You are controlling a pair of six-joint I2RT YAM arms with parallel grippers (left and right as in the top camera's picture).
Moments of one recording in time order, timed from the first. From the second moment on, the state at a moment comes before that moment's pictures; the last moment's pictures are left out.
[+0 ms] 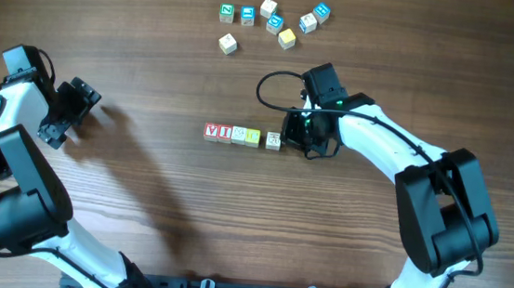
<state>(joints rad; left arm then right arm) 0.48 1.90 1.21 -0.61 0.05 -0.49 0.45 1.93 1.18 -0.53 -0.37 0.70</state>
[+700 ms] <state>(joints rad) 0.48 1.90 1.21 -0.61 0.05 -0.49 0.46 1.93 1.18 -0.44 -0.39 0.71</state>
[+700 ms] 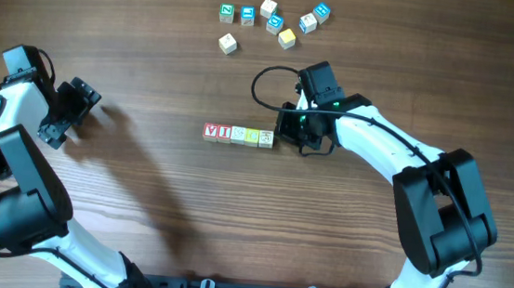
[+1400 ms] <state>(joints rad) 0.48 1.90 1.21 -0.61 0.05 -0.49 0.28 1.93 1.18 -0.33 -0.21 0.71</state>
